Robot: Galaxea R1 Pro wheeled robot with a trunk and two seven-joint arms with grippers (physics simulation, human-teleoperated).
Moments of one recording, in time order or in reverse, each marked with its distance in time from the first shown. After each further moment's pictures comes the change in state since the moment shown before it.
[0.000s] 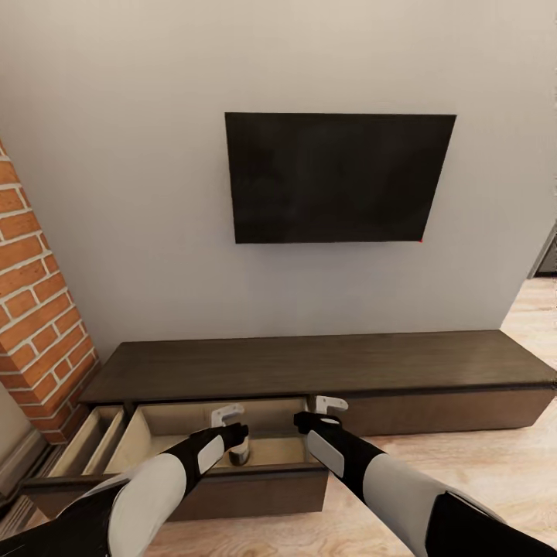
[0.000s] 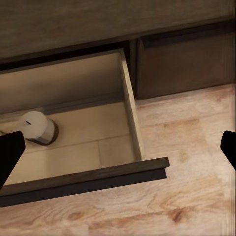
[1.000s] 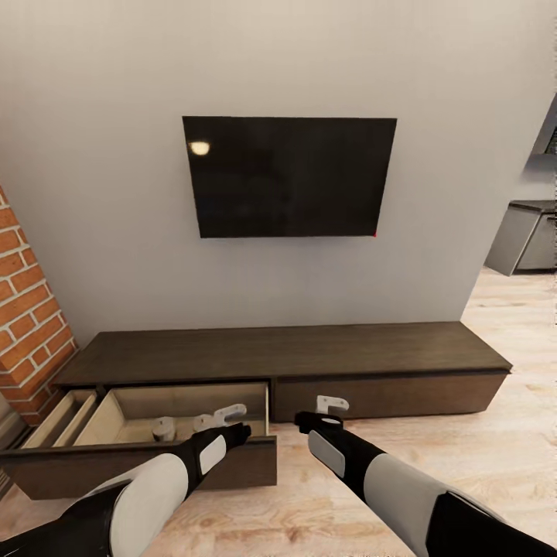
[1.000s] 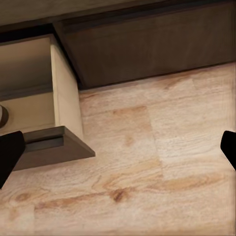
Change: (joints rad) left arm 0.000 -0.008 0.000 0.000 0.000 0.002 -0.007; right arm 0.000 -0.004 0.000 -0.001 0.005 -0.001 -0.003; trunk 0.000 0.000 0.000
